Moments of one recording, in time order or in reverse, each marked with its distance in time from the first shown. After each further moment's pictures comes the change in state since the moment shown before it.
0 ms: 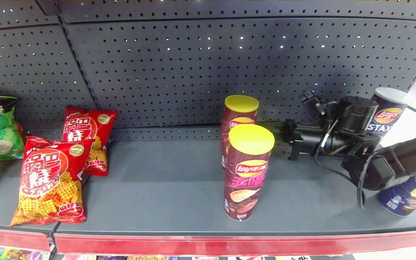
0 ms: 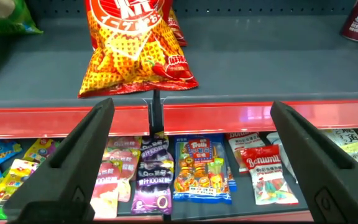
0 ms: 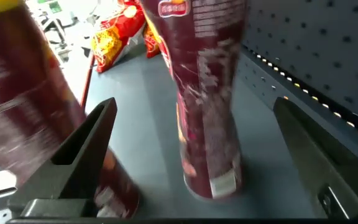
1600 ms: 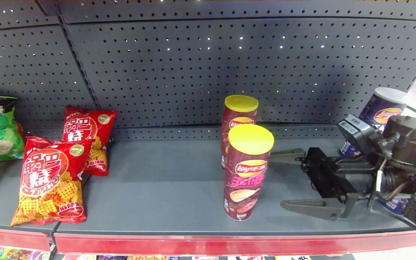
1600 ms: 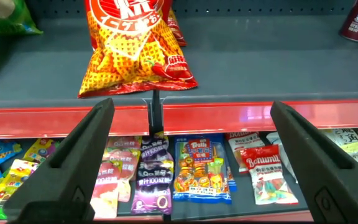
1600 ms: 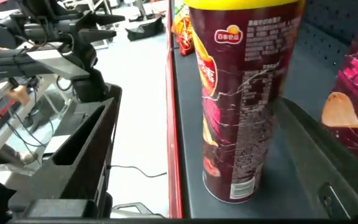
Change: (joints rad) left arm 0.000 0.000 0.000 0.000 0.000 0.000; right arm 0.098 -0.315 0.394 0.004 0.091 -0.103
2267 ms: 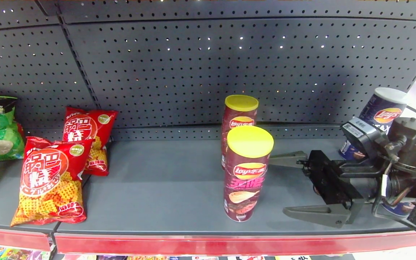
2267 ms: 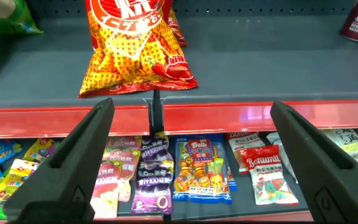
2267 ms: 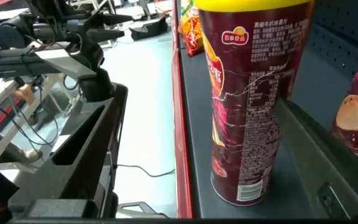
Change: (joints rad) left arm 0.000 0.000 0.000 0.000 0.000 0.000; right arm 0.018 -0.028 0.021 0.009 -0.003 0.001
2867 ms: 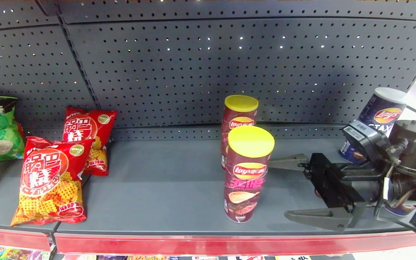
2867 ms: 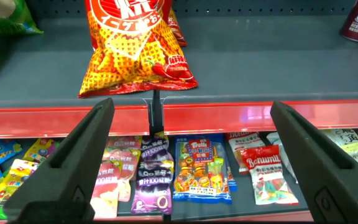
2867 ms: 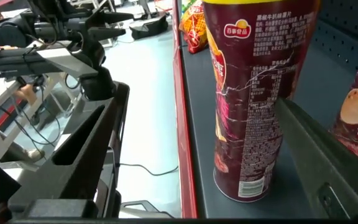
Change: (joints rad) left arm 0.000 0.000 0.000 0.000 0.000 0.000; right arm -0.001 -0.006 0.020 0.000 -0.001 0.000
